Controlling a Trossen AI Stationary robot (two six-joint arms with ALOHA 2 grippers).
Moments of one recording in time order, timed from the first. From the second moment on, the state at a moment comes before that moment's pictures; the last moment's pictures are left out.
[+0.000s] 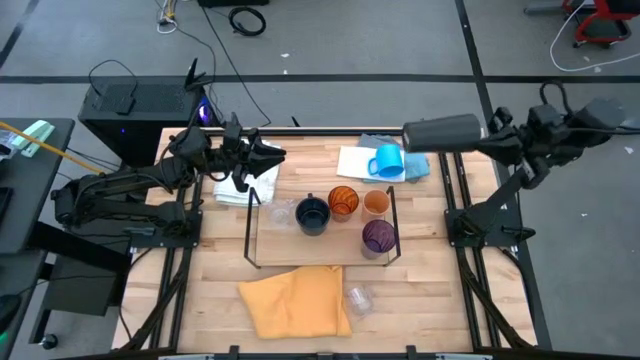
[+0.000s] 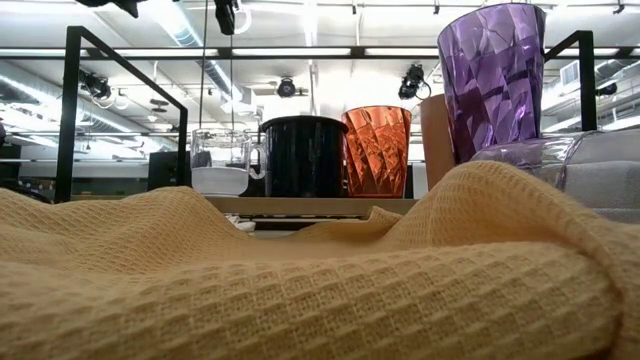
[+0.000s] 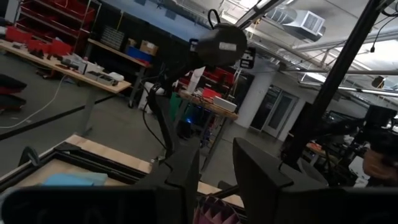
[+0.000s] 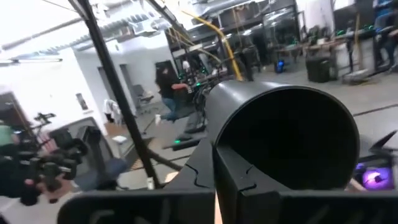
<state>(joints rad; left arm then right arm) 0.33 0.98 0.77 0.44 0.31 -0.49 0.71 0.54 1.34 -0.69 0.65 0.21</state>
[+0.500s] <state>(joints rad) 0.33 0.98 0.77 0.44 0.29 -0.49 0.58 0.55 0.93 0.01 0.41 0.06</state>
